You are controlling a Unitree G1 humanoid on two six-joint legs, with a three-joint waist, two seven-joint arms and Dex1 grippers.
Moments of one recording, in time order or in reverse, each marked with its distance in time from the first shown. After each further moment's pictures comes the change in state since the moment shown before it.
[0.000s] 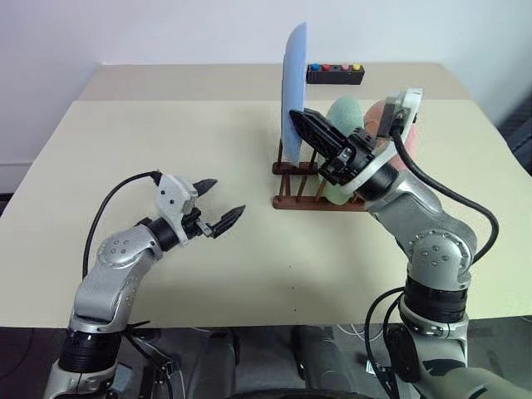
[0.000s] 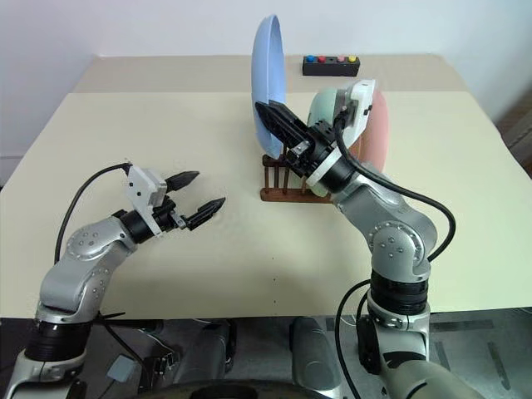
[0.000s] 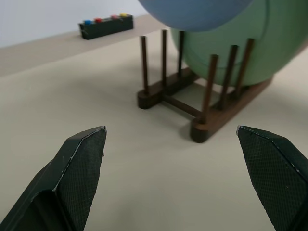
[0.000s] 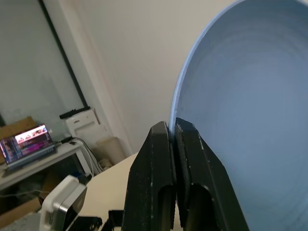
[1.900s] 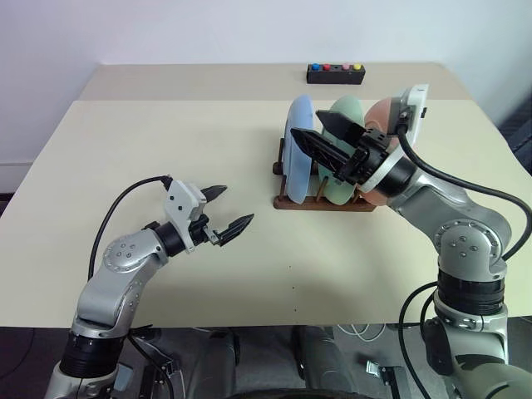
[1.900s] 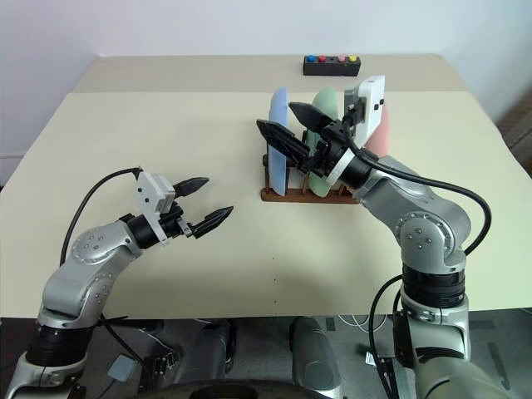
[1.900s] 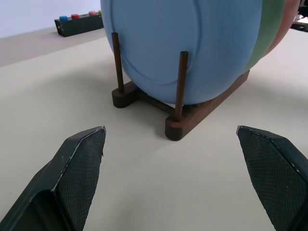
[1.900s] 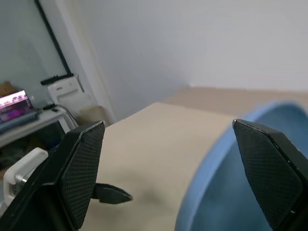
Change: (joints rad) left arm 0.017 -0.002 -0.032 -0.041 -0.001 0.021 -0.013; right arm -0.021 -0.255 0.041 0.038 -0.016 -0.016 0.067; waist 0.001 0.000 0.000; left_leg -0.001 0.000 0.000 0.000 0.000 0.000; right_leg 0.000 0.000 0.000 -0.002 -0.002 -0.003
